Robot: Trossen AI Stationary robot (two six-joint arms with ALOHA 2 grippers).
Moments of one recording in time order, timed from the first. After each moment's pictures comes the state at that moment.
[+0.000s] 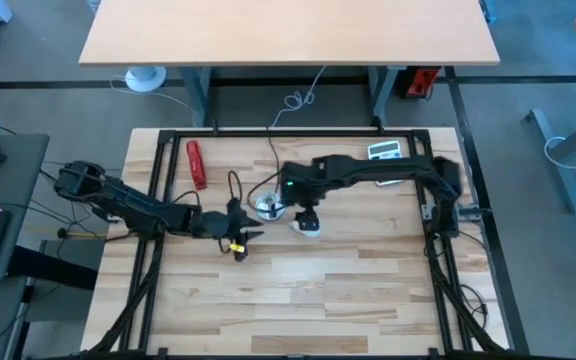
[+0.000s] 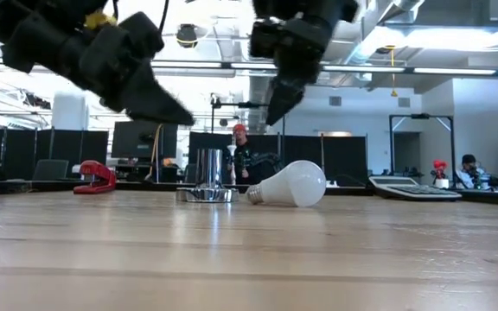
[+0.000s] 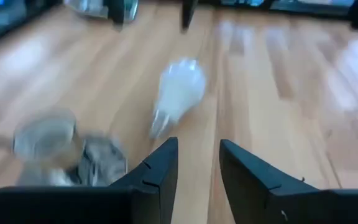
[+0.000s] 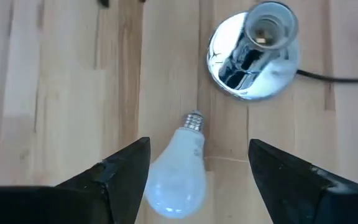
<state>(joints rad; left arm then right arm) -0.21 1.34 0.44 0.49 -0.35 -0.19 -0.11 1.83 1.49 -0.75 -0.14 -0.08</state>
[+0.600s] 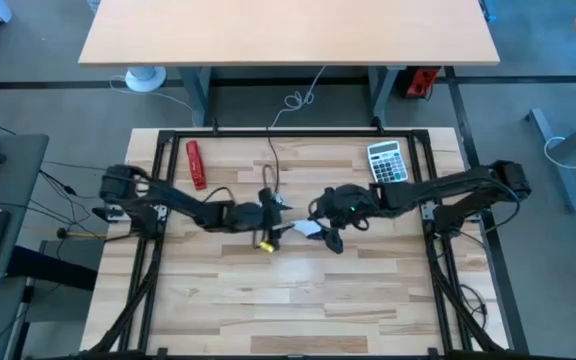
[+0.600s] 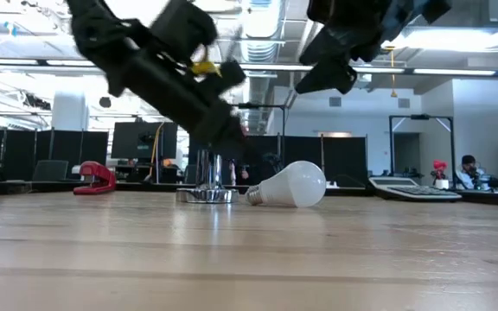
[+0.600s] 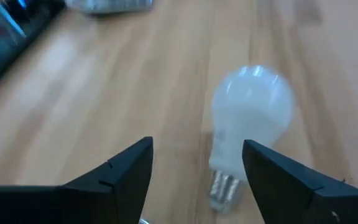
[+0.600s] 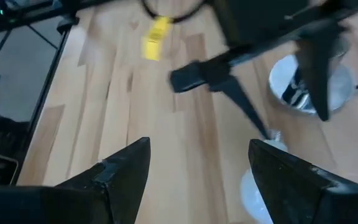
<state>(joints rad) -0.03 1.78 0.80 0.47 -0.30 0.09 0.09 1.42 0.91 -0.13 -0.05 0.27</state>
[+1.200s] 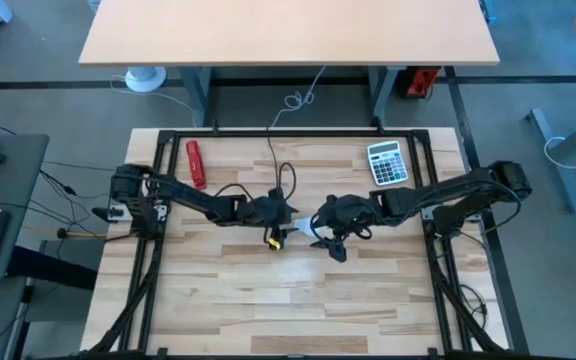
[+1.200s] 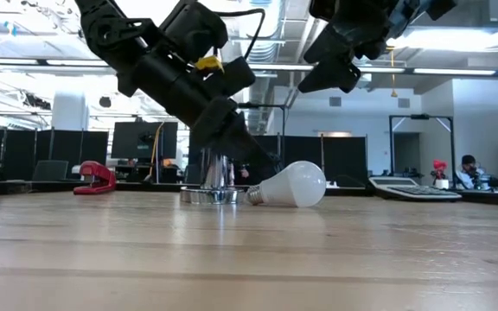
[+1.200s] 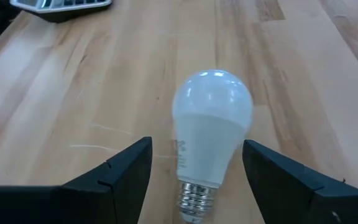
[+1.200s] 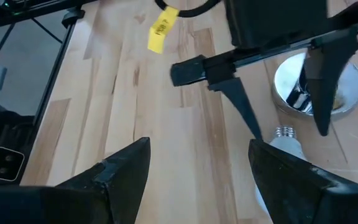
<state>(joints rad) -0.02 1.82 0.85 0.37 -0.14 0.12 0.13 1.42 0.91 -0.14 -0.04 0.28</state>
